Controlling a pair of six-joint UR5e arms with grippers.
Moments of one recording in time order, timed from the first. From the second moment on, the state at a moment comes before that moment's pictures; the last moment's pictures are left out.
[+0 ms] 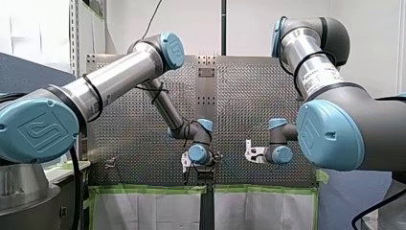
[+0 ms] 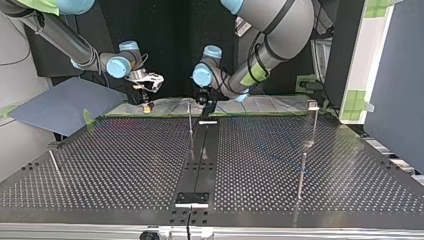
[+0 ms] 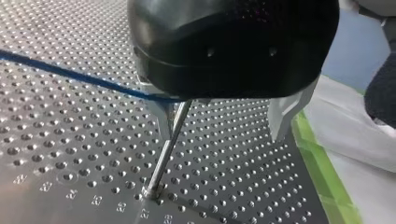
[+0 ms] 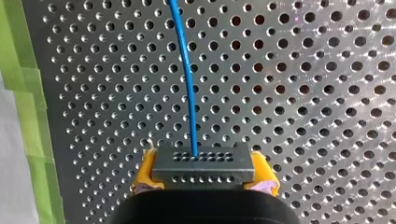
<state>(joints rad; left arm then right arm) -0.59 -2.55 -1.40 -2.65 -1.86 -1.79 1.85 -0.71 1.68 -0.76 1.35 1.59</state>
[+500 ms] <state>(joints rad) -0.64 -2.51 -1.45 -2.65 -1.82 -1.72 1.85 -0.71 1.68 -0.76 1.35 1.59</state>
